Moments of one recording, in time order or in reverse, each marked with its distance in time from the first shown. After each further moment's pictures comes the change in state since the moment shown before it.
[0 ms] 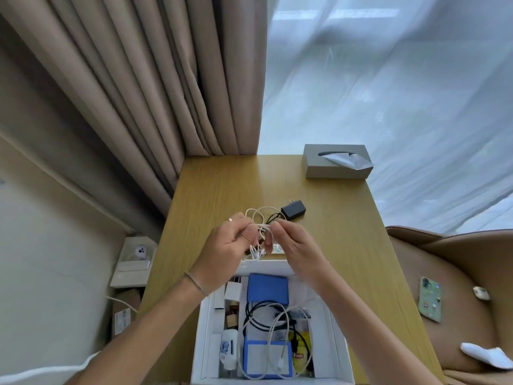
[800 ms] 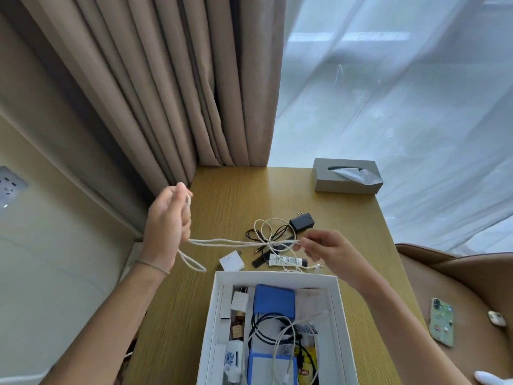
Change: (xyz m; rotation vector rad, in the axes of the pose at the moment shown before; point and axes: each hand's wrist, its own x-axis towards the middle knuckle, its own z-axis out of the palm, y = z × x) left_hand 0.003 -0.002 -0.091 -0.389 0.520 -0.113; right_hand 0.000 -0.004 -0.059 -0.090 -0.121 0.113
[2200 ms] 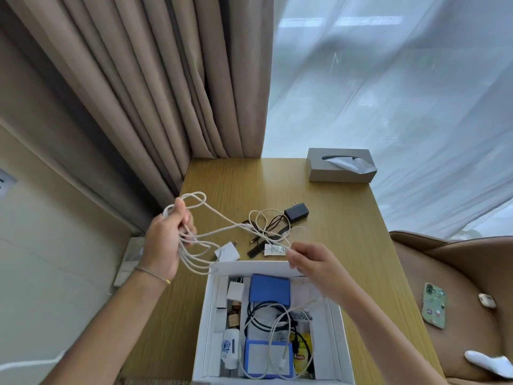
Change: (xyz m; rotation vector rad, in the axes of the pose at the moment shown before) left_hand -0.013 -0.034 0.001 -0.225 0.011 -0.246; right_hand -0.030 0.021 0.037 -0.019 0.016 0.011
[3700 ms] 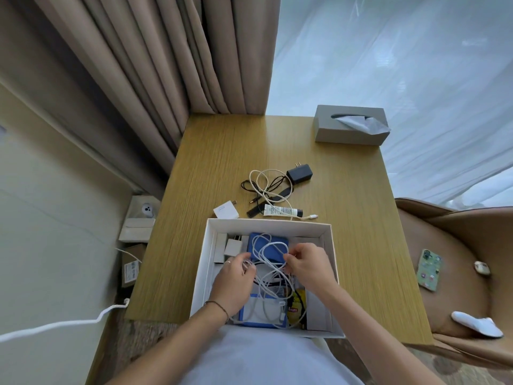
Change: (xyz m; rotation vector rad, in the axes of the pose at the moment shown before) left_hand -0.100 -0.178 0.030 1.030 -0.156 -0.227; right_hand -0.023 0.088 0.053 -0.365 0.175 0.422
